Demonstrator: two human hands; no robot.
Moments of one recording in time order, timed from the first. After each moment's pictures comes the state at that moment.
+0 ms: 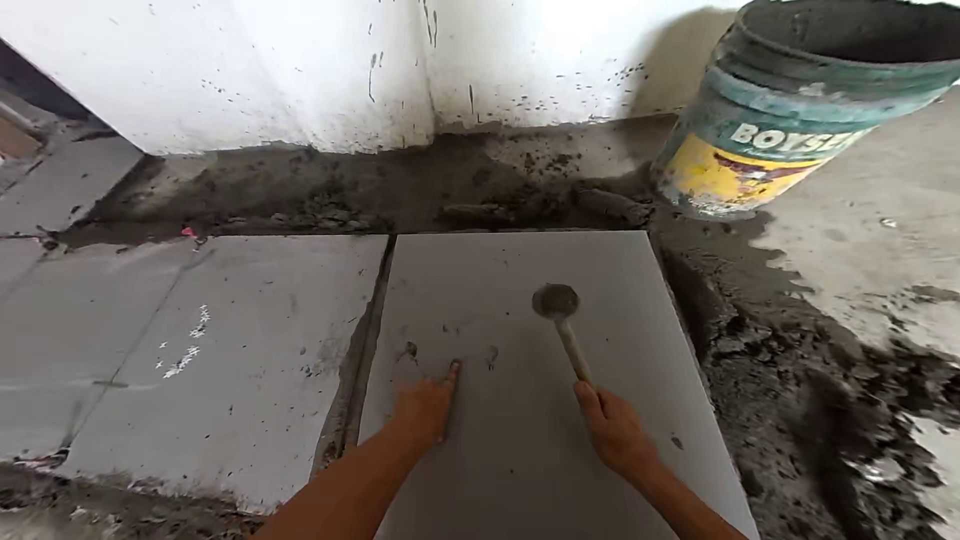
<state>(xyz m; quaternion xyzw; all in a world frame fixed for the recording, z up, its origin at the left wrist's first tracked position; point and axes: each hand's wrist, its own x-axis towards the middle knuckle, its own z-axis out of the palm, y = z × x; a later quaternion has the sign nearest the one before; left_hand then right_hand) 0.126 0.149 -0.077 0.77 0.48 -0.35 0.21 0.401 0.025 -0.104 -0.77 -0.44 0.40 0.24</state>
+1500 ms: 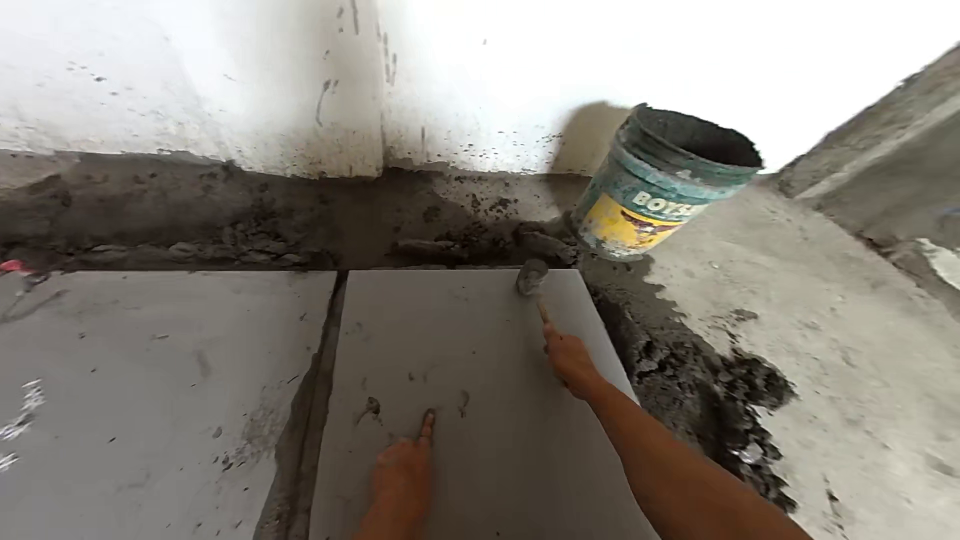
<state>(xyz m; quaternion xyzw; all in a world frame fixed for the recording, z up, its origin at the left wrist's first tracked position) 0.130 0.151 -0.088 0.78 0.48 -0.32 0.24 0.459 0.160 -0.102 -0.87 -0.26 0.32 0.25</state>
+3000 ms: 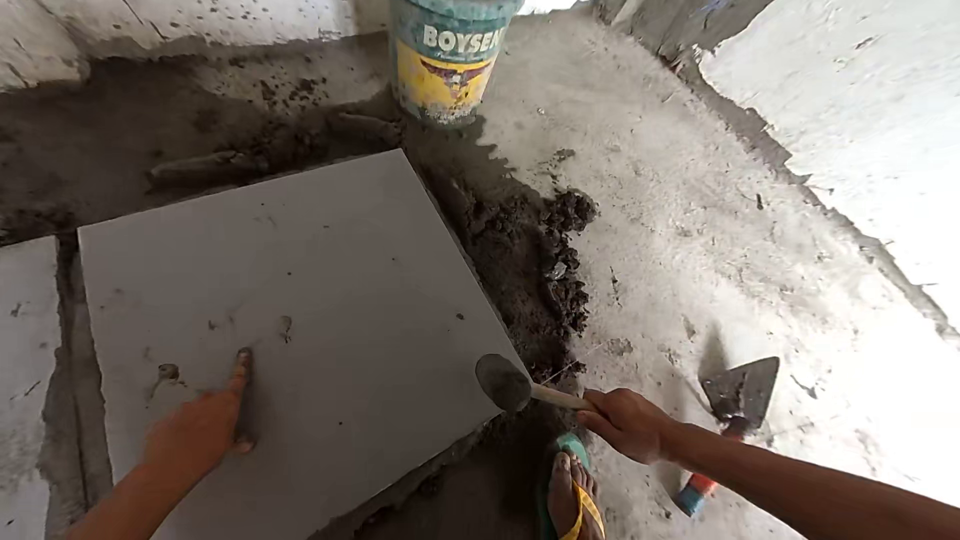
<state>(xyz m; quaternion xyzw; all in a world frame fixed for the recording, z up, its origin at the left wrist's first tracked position) 0.126 0.153 -0.097 0.80 0.43 -0.42 0.08 0.537 -0.289 -0.060 -0.78 -0.48 0.40 -0.08</state>
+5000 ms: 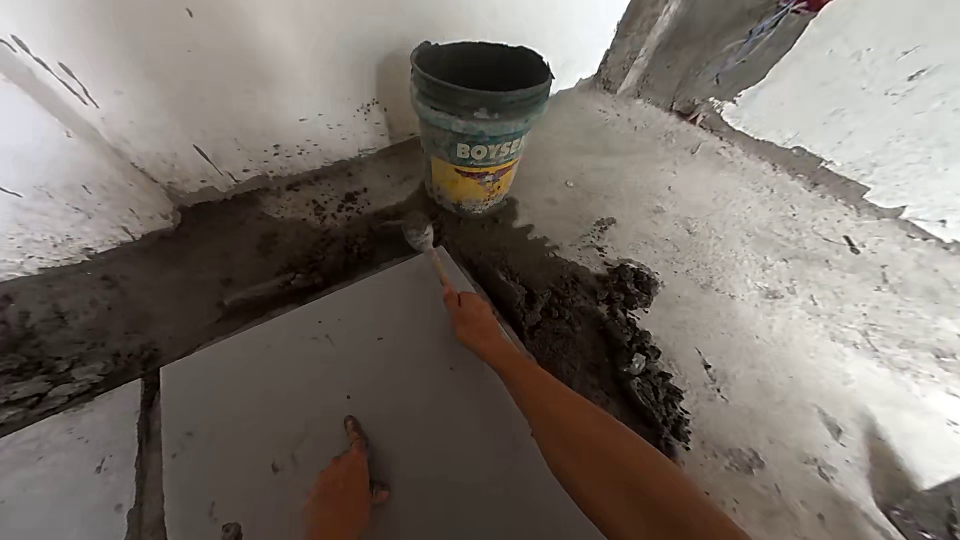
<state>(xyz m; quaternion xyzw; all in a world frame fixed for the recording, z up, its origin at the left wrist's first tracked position) 0.254 0.191 -0.097 0.77 0.49 -0.37 0.20 0.537 0.170 -0.078 -0.86 -0.28 0.30 0.29</state>
